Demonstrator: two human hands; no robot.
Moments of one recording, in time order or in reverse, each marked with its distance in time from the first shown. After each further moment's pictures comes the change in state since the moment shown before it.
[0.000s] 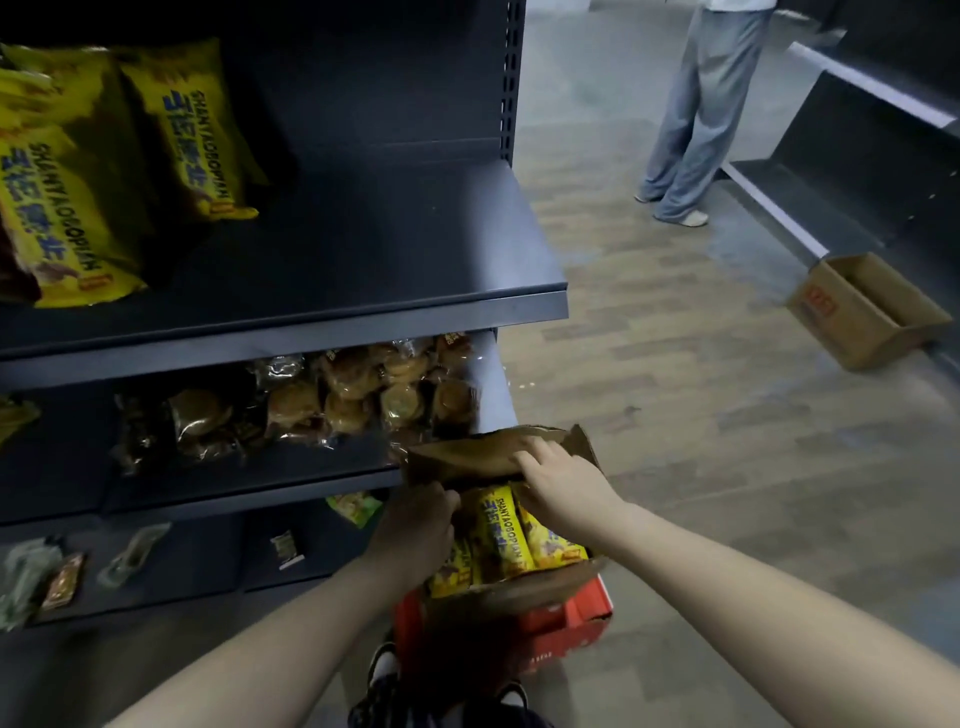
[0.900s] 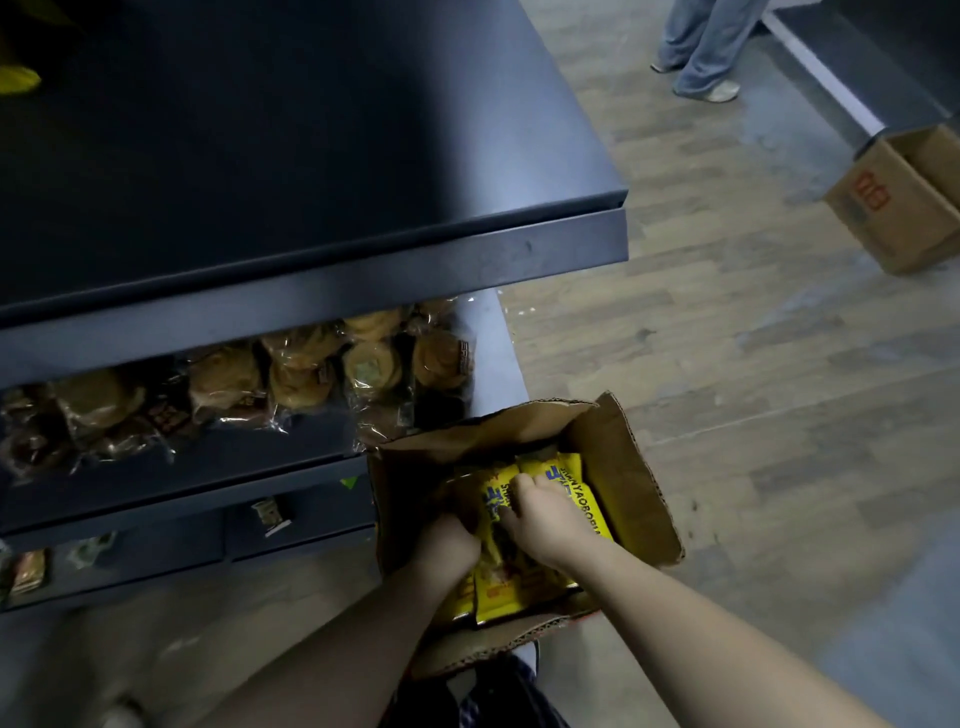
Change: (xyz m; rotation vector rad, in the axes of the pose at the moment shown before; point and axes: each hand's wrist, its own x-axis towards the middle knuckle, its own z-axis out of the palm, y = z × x) left_hand 0.095 -0.009 0.111 -0.261 -0.454 -0.605; right_hand 0.070 -0.005 0.132 0.510 -0.388 0.416
